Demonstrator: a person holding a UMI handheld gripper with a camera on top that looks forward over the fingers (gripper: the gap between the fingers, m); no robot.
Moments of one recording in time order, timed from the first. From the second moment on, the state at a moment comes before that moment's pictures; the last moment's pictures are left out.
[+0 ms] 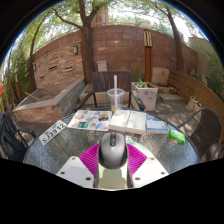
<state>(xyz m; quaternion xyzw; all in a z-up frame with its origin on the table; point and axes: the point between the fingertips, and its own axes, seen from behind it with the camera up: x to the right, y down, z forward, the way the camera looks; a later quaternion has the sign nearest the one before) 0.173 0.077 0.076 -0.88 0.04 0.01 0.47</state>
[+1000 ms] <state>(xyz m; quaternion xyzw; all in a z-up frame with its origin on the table) 0.136 -0.163 0.208 -0.88 0.05 -0.08 0.46</state>
